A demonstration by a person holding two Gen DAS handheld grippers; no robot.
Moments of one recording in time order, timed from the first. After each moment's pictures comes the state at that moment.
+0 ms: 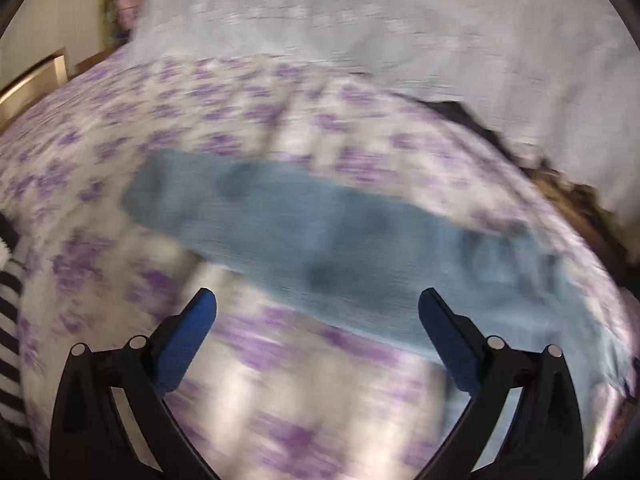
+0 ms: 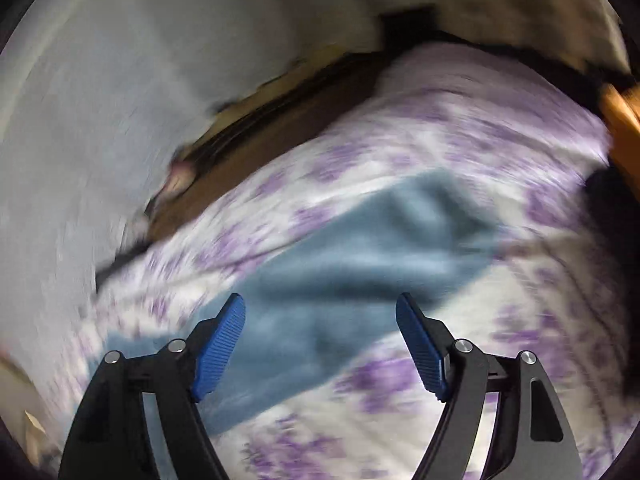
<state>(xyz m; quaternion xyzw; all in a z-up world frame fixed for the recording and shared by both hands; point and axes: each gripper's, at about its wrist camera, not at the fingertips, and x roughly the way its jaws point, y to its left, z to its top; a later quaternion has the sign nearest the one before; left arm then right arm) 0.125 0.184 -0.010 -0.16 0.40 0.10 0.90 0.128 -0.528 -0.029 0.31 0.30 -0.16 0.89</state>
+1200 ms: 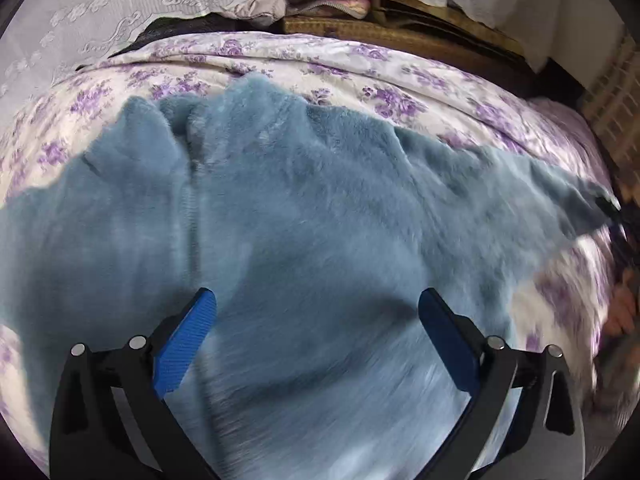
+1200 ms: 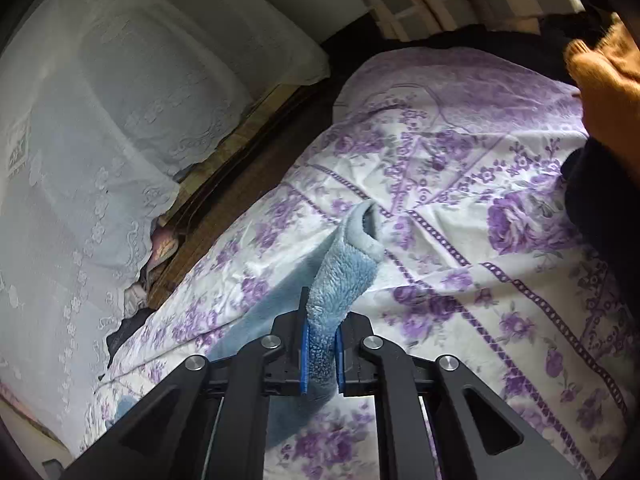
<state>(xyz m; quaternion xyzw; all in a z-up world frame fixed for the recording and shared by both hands) 0.174 -0.131 -0.050 0.02 0.49 -0.11 0.86 0.129 -0.576 -0.045 0.36 0.23 -0.17 0.89</state>
